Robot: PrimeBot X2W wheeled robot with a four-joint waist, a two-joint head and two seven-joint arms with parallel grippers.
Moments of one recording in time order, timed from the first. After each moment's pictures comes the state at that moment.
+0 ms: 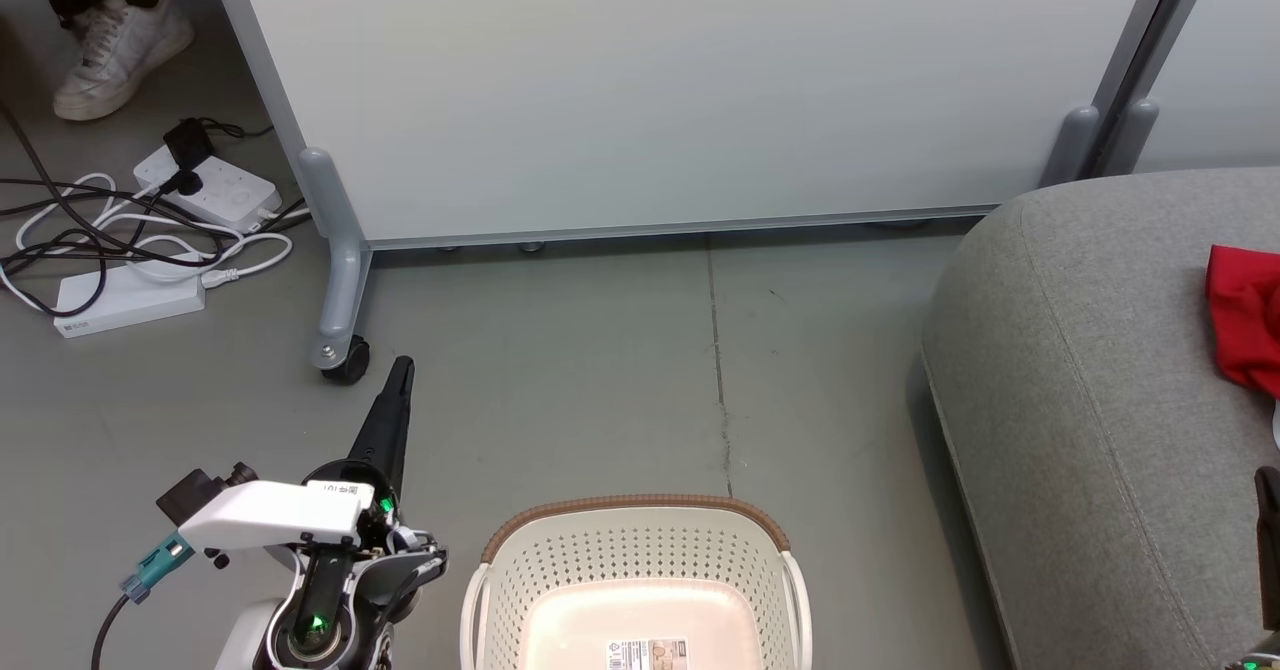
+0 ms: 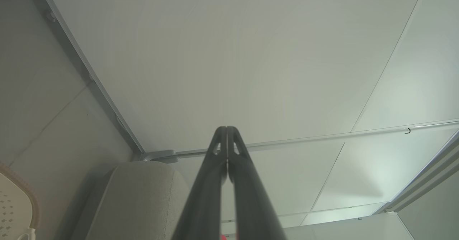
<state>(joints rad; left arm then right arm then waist) -0.21 0.05 -0.14 0.32 -1.66 -0.11 0.05 0.17 -0.32 -0.02 -0.04 1.90 0.13 -0.16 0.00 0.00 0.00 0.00</state>
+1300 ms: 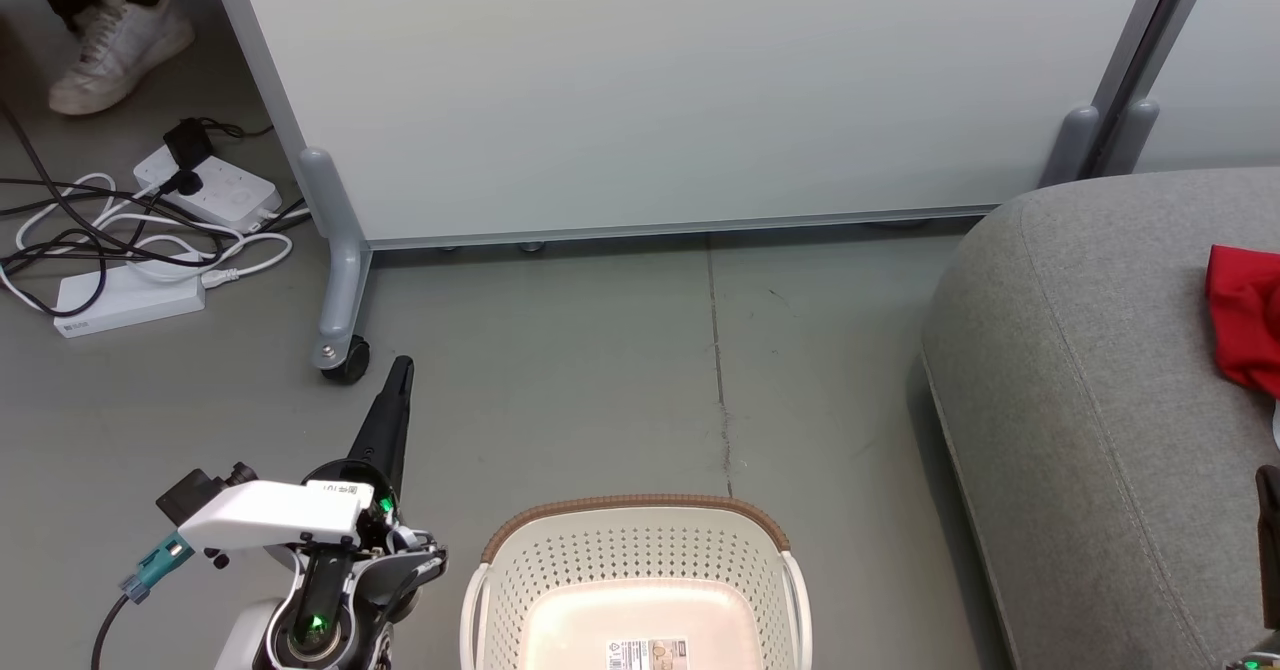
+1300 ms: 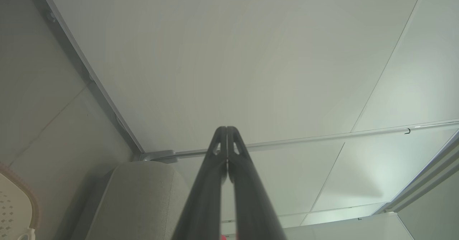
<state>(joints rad) -0.21 0.05 -0.14 0.32 -1.66 -0.11 0.05 0.17 -0.34 -0.01 -0.04 1.91 0.13 -0.17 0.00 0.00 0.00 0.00</state>
